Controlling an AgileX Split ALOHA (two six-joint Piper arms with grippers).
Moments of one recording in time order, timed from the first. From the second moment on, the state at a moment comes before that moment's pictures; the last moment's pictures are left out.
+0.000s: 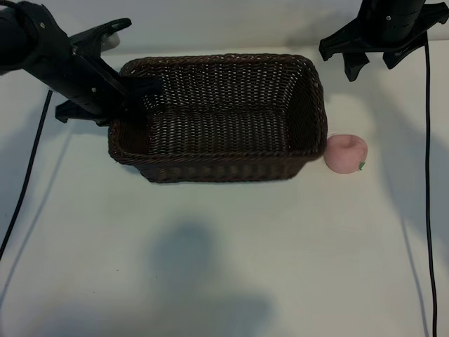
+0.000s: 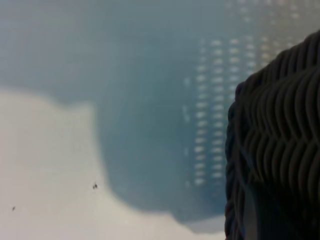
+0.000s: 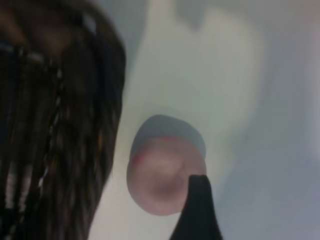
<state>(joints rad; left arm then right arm) -0.17 1.94 -1.33 -0.40 0.69 -0.01 0.38 2.02 -1.84 -0.07 1.22 0.06</state>
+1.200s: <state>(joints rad) -0.17 2.02 -1.33 -0.42 0.67 0.05 0.38 2.02 -1.84 -0.07 1.22 0.06</state>
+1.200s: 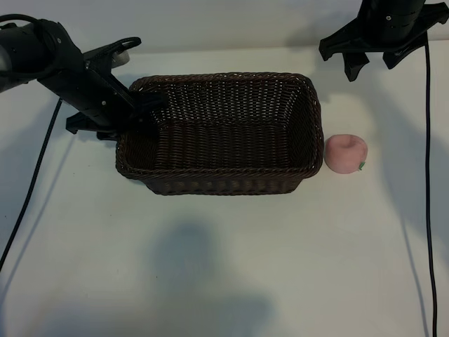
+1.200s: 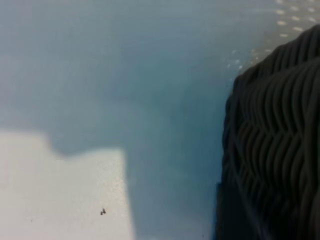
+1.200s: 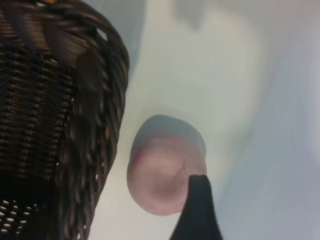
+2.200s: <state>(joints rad) -0.17 1.68 -1.40 -0.14 0.90 -0.10 0.38 2.02 -1.84 -0.07 1.22 0.06</state>
